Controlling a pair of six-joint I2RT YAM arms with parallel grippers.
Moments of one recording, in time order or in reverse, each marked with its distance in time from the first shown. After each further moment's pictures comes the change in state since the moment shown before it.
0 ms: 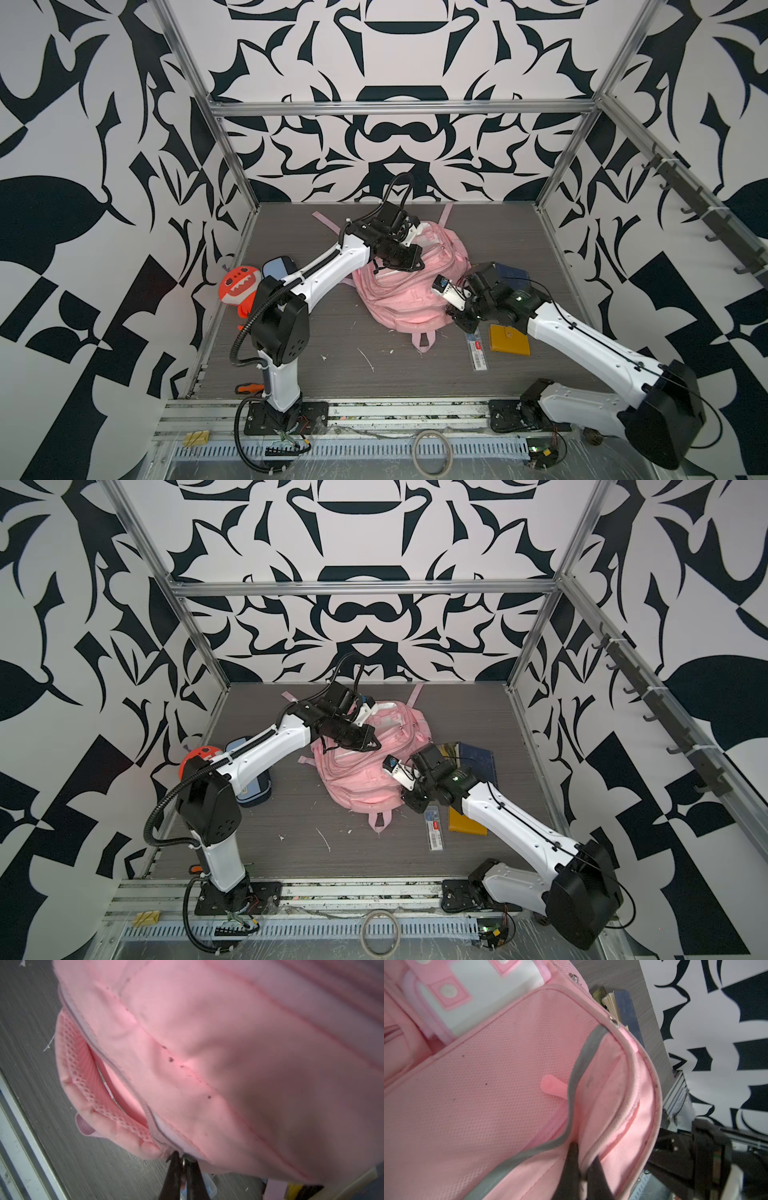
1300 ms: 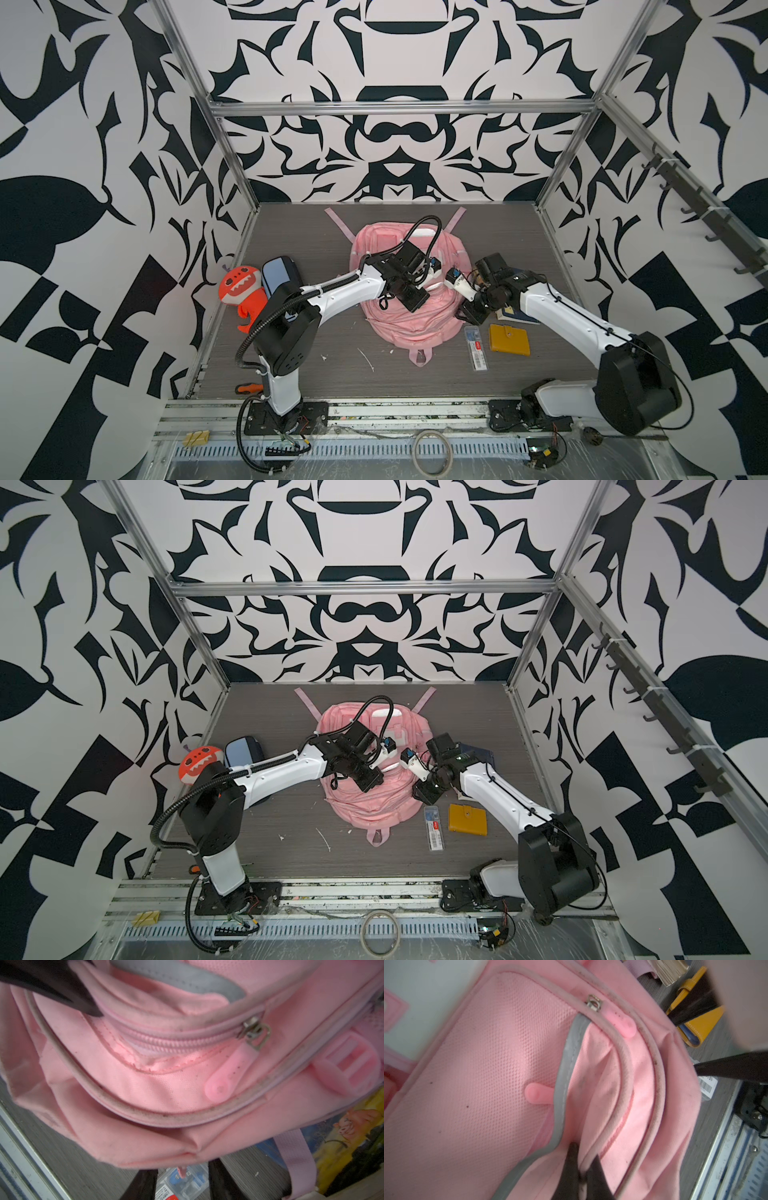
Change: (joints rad) left arm -0.192 -0.052 -0.352 0.194 -0.223 0.444; right arm -0.272 0.170 -0.015 -0.057 -0.162 -0.038
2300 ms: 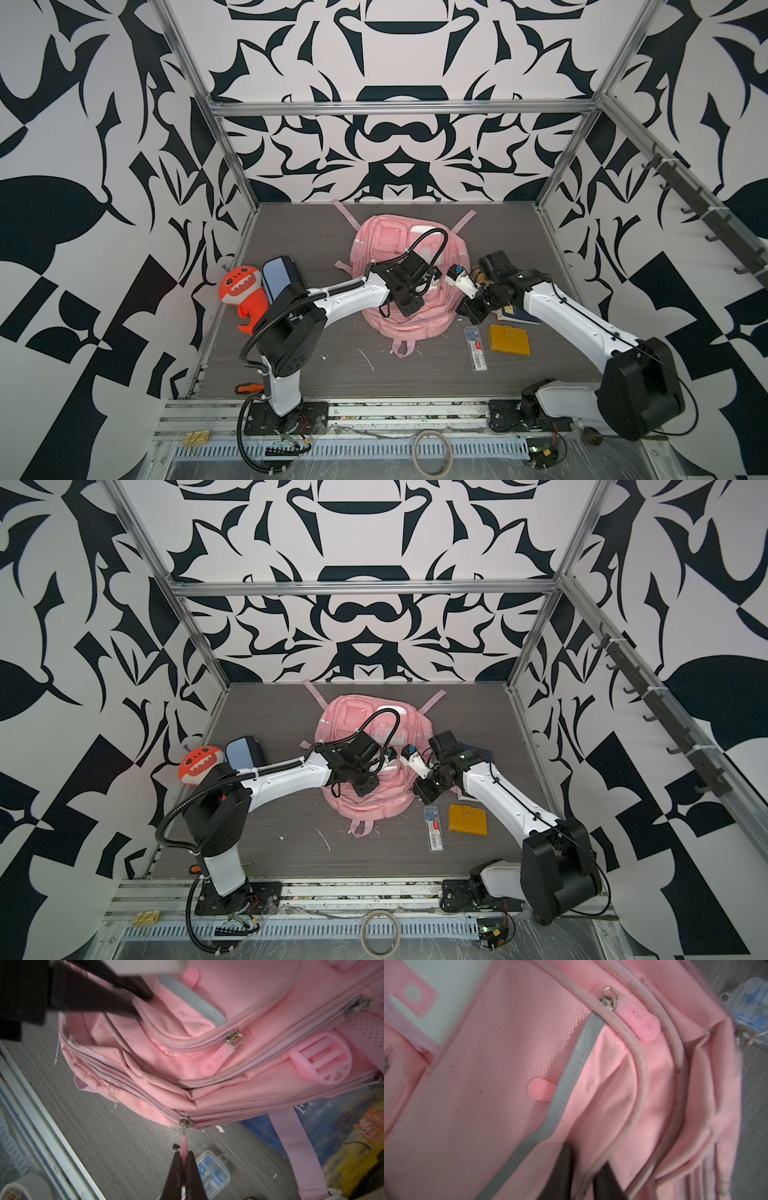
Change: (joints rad) left arm -0.035 0.013 -0.053 0.047 -0.278 0.173; right arm -0.007 -0.019 0.040 -0.047 -0.085 0.048
